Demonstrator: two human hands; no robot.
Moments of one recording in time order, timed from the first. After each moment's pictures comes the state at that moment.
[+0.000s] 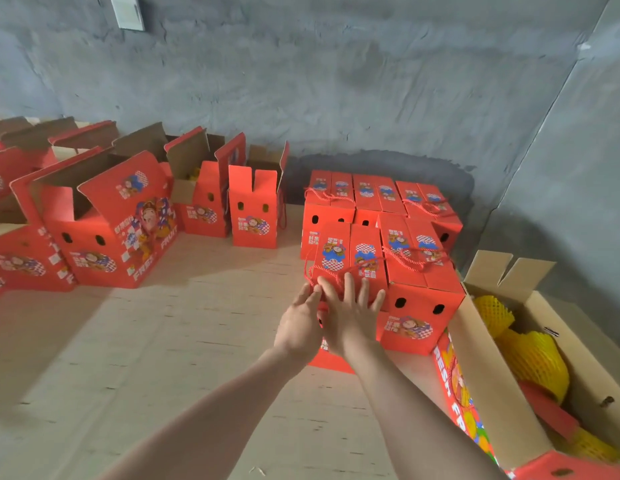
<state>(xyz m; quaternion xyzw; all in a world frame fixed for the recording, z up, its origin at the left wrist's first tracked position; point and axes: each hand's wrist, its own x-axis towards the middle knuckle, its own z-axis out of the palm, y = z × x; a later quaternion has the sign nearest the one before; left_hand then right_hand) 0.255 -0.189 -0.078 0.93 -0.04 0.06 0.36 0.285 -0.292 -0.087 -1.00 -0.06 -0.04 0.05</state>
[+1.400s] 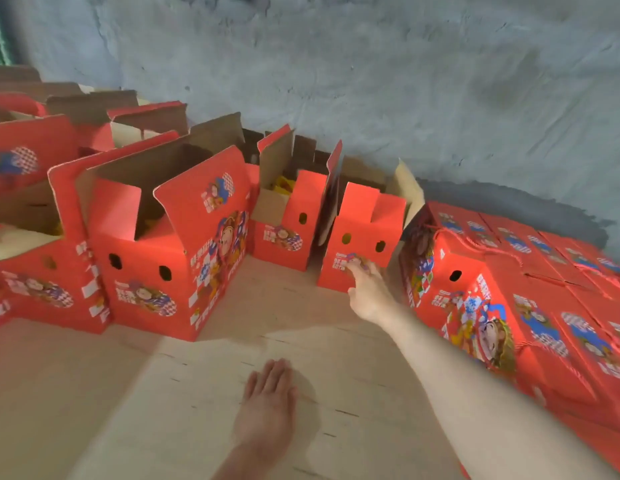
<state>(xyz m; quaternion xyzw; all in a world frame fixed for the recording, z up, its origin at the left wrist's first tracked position) 0.392 0.082 -0.281 0.98 0.02 0.08 0.20 0.532 -0.054 -0.106 -0.98 -0.11 0.02 0.14</state>
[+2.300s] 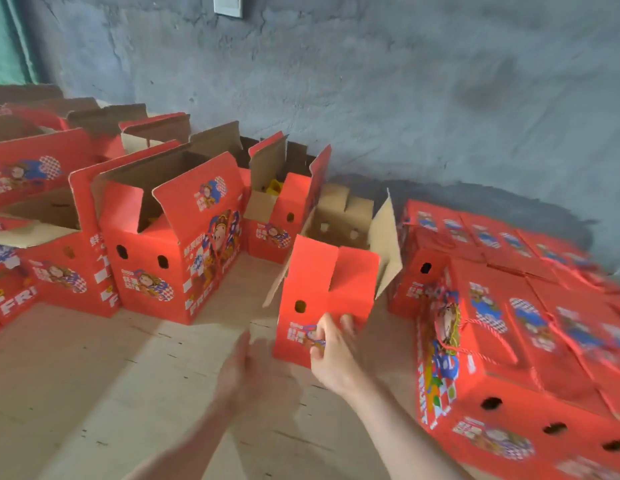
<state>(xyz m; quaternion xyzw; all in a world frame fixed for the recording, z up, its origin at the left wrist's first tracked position) 0.367 0.083 -0.228 0.83 0.19 0.11 0.51 0.405 -0.079 -0.144 -0.96 -0.19 -0.07 0.22</state>
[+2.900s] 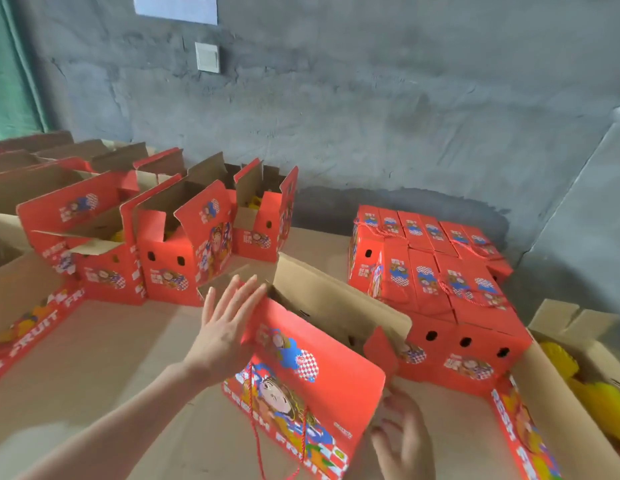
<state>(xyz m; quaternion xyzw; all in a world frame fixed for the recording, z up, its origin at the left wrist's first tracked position) 0.206 0.073 -0.057 0.94 -0.12 0.25 0.18 0.123 -0.198 -0.063 -0.84 -0.01 -0.26 0.48</state>
